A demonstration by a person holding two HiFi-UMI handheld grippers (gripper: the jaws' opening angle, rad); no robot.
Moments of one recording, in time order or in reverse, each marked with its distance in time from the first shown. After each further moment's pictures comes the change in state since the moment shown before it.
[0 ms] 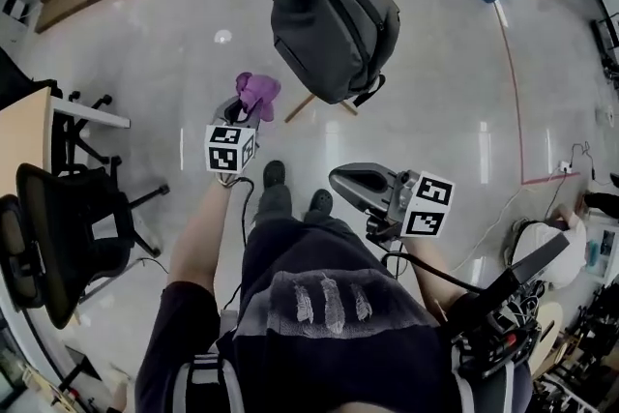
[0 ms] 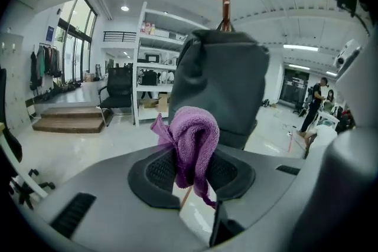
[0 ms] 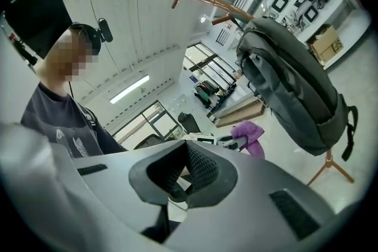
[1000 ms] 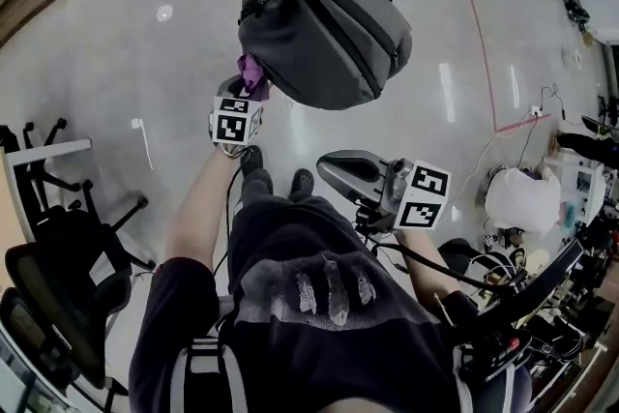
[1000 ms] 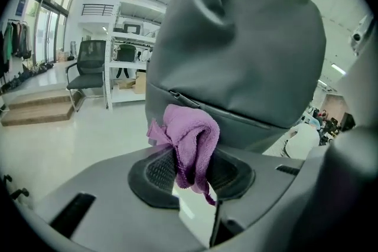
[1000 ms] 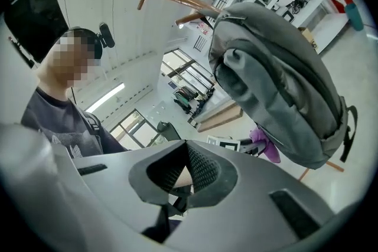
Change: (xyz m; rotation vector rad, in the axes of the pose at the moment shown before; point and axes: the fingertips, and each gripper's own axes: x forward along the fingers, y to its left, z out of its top) left arm 0.159 -0.015 -0.014 0.002 0.183 -0.219; right arm 0.036 -0.075 0.058 0.112 -0.064 -0.198
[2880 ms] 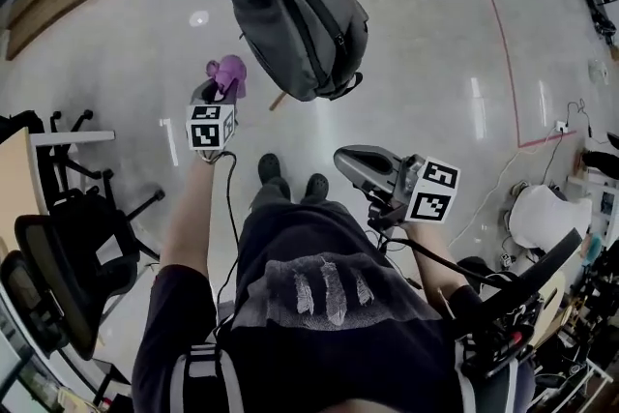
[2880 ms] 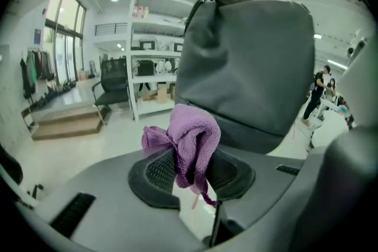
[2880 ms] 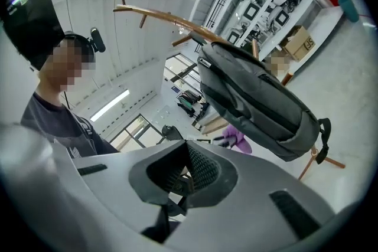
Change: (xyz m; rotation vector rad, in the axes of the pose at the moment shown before) left arm -0.065 0.036 0.014 0.050 -0.044 0.221; right arm -0.069 -0.018 0.004 0.029 -0.043 0.051
